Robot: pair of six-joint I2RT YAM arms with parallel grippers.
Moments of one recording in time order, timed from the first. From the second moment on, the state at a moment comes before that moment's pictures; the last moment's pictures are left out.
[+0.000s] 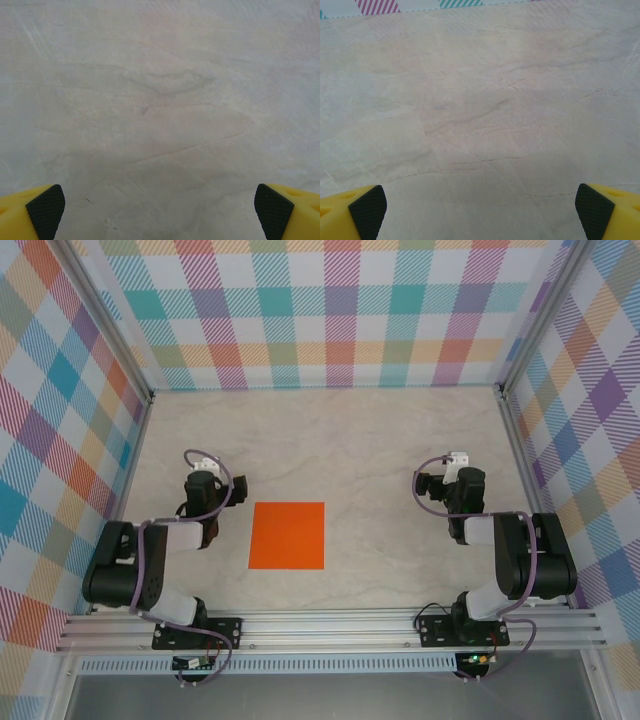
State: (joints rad) left arm -0.09 1.44 0.46 0.46 -0.13 -0.13; right arm 0.01 1.52 0.41 0.68 -0.11 0.06
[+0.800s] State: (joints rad) left arm -0.27 1.03 0.51 -0.52 0.42 -0.76; right arm 0.66 1.59 0.99 -0.31 -0.01 0.44
